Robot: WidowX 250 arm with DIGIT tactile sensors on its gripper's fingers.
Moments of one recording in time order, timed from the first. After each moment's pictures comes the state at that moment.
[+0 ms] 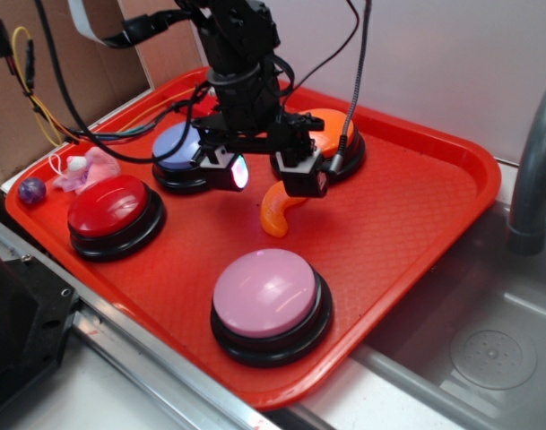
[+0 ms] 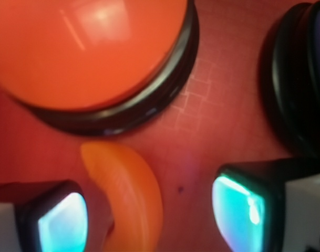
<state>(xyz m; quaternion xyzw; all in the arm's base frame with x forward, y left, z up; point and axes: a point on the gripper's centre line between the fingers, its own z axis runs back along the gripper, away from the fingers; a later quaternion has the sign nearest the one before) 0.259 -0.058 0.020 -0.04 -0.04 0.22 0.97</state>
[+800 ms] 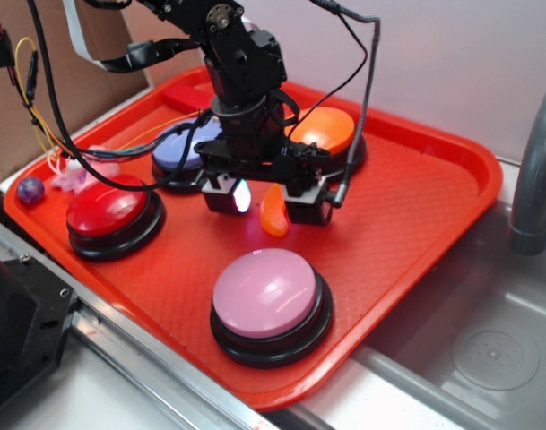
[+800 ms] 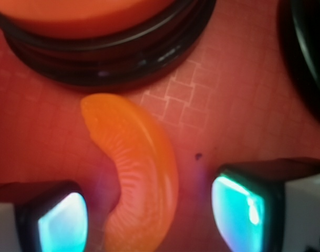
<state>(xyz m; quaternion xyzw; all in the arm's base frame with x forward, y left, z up) 0.246 -0.070 0.009 -0.02 -0.05 0.22 0.98</state>
